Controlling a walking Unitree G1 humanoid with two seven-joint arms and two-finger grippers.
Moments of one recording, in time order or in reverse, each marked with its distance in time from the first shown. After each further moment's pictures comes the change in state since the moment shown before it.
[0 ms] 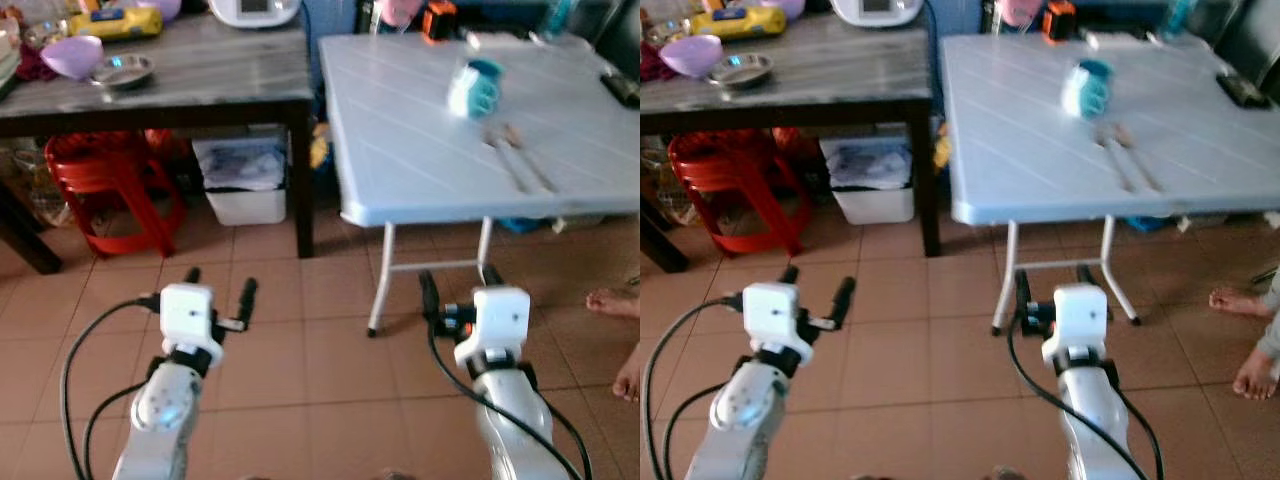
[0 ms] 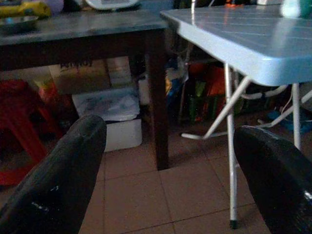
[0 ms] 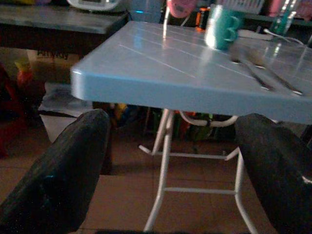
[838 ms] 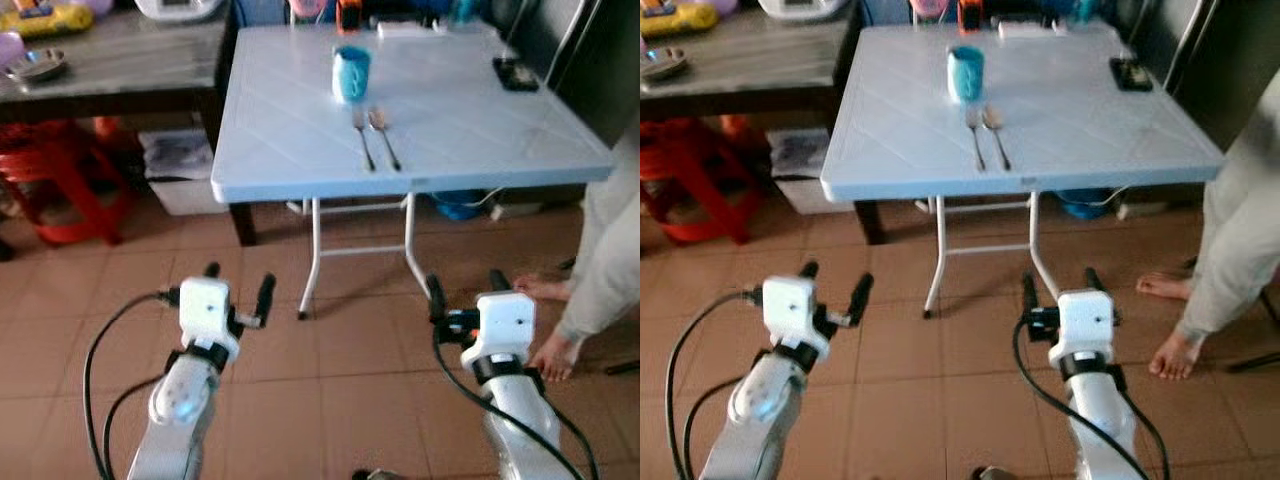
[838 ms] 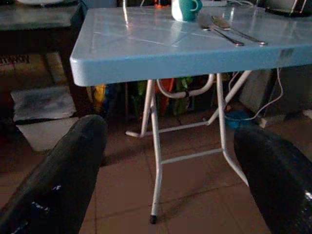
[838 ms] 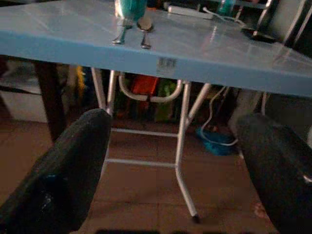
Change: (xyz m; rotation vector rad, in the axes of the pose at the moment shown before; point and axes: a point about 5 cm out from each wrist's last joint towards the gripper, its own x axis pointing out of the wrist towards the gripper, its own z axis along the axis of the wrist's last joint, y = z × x) left arm 0.007 -0.015 0.003 -0.038 -0.016 -0.065; right arm -0.004 -0.005 -0.006 -0.034 0.022 -0.009
